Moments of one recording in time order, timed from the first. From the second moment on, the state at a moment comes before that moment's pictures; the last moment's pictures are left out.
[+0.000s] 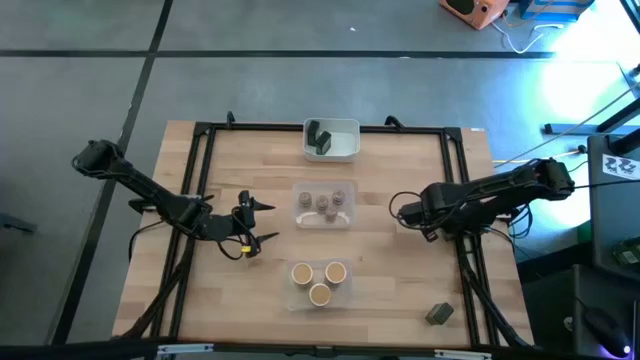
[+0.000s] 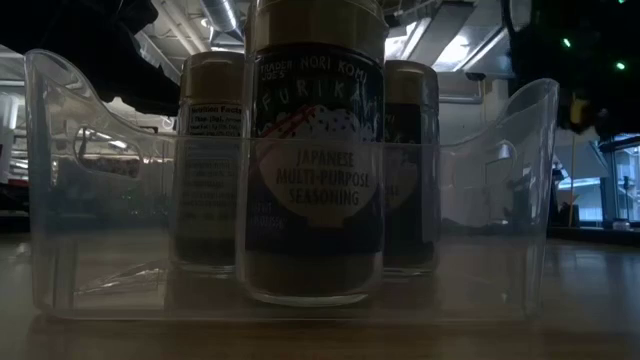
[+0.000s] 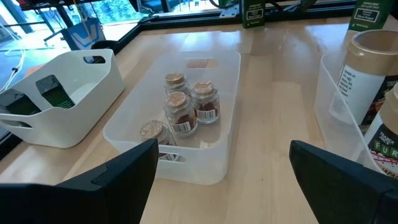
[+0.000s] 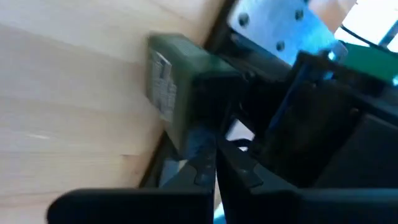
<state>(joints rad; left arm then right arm) -0.46 1.01 0.36 0.17 -0.70 -0.17 0.13 1.31 0.82 -1.57 -0.13 1.23</state>
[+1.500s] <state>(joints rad) -0.46 1.01 0.36 0.17 -0.70 -0.18 0.12 1.32 0.88 -1.34 0.15 1.01</state>
